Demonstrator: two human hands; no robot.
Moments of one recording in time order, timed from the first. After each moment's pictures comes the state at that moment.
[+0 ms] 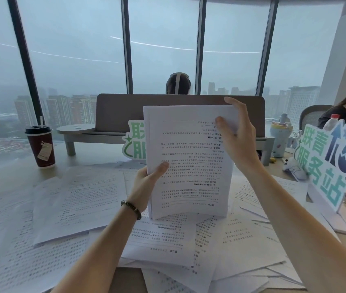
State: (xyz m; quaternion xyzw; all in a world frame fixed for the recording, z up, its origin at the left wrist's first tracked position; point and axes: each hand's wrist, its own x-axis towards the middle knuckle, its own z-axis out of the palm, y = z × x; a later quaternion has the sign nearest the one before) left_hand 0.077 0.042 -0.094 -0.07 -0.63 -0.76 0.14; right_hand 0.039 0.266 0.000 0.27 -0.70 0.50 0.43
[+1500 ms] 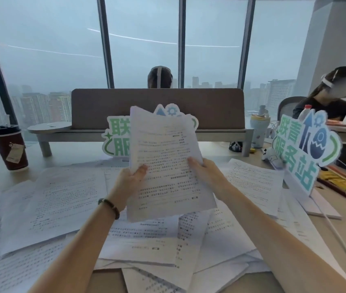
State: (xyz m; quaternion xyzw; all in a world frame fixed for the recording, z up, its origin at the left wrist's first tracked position) left_hand 0.053 0.033 -0.110 -0.01 -0.76 -0.64 0.12; right_hand 0.034 0.268 -0.086 0.09 -0.82 0.57 0.02
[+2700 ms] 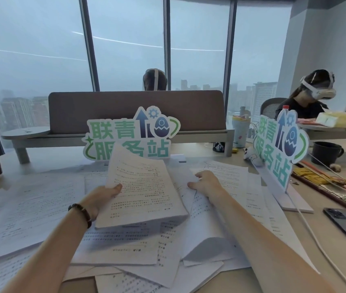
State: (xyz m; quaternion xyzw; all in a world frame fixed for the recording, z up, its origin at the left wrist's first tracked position) left_hand 0.040 0.014 -0.129 0.11 -0.76 -0.64 -0.05; right_hand 0.011 0.323 -0.119 -0.07 -0.89 0.45 0.02
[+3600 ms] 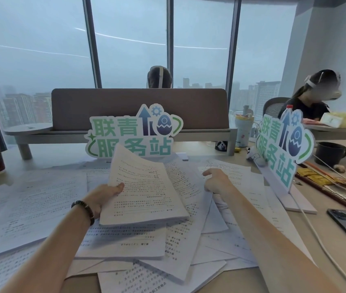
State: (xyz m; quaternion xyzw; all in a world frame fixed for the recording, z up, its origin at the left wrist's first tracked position) left_hand 0.035 0.010 -0.136 0.13 -0.73 -0.67 -0.07; right_hand 0.000 0.346 -0.121 -0.09 -0.91 0.41 0.02
